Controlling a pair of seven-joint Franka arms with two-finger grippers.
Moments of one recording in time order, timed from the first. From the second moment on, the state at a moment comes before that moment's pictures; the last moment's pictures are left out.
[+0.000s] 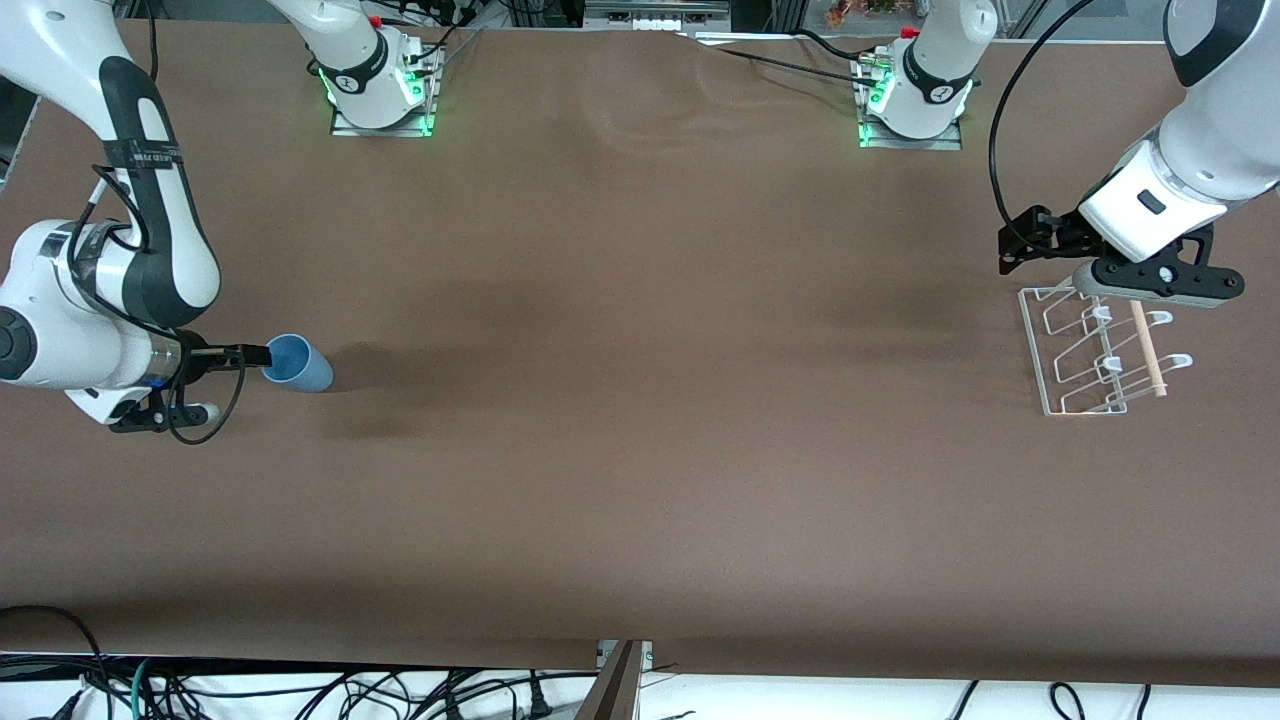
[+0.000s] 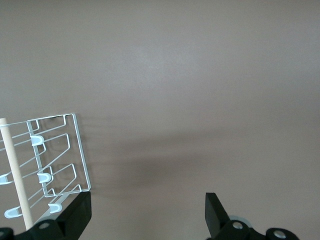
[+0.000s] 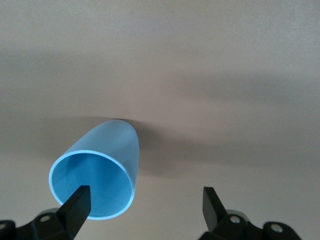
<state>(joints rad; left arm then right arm) -0.03 0.01 -0.09 -1.70 -0.01 1.67 -0.02 -0.05 0.47 -0.07 -1.75 -0.01 1.98 -0.21</state>
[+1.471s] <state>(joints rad) -0.03 0.01 -0.09 -1.70 -0.01 1.67 -0.02 -0.02 0.49 -0.04 -1.75 0.00 1.88 -0.18</state>
